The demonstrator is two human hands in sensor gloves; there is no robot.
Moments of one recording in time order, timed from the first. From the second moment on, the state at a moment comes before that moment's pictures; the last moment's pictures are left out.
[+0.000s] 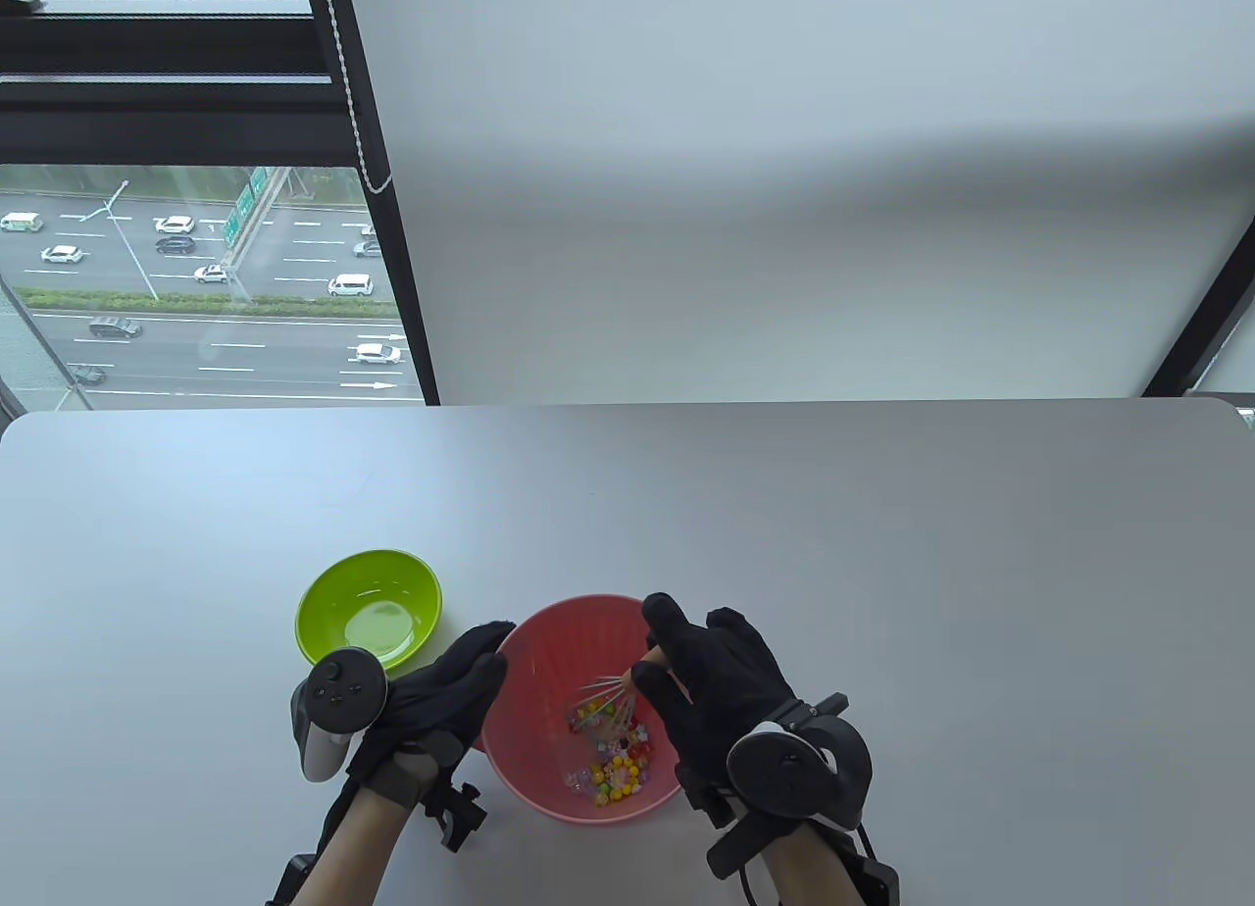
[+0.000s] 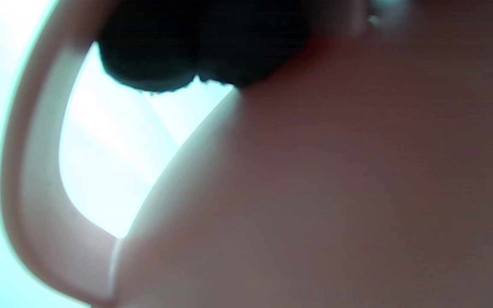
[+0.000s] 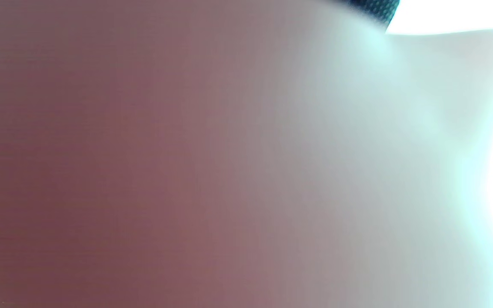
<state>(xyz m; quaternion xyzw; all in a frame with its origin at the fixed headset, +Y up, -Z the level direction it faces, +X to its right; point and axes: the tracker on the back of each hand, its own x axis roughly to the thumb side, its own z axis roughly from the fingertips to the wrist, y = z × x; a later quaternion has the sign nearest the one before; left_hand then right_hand) -0.251 -0.743 -0.352 0.00 -0.20 0.52 0.83 0.073 -0.662 -0.287 0.22 -0.31 0.88 0.28</state>
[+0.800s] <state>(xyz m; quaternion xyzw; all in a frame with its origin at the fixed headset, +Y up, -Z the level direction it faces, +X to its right) -0.251 -0.744 -0.353 0.00 -0.20 0.52 0.83 0.085 -0.660 -0.290 0.19 -0.29 0.88 0.33</state>
